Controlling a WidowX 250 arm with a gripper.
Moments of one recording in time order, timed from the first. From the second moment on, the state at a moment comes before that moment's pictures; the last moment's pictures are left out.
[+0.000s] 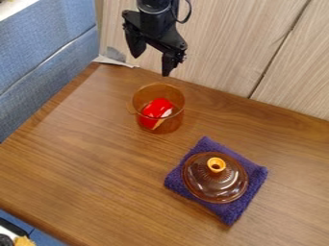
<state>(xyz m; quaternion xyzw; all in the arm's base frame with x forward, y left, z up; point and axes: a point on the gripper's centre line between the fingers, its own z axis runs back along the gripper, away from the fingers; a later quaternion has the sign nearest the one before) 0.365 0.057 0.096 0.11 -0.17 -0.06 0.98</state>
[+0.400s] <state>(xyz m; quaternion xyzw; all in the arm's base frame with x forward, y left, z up) 0.366 0.033 0.088 0.09 -0.14 -0.12 0.98</state>
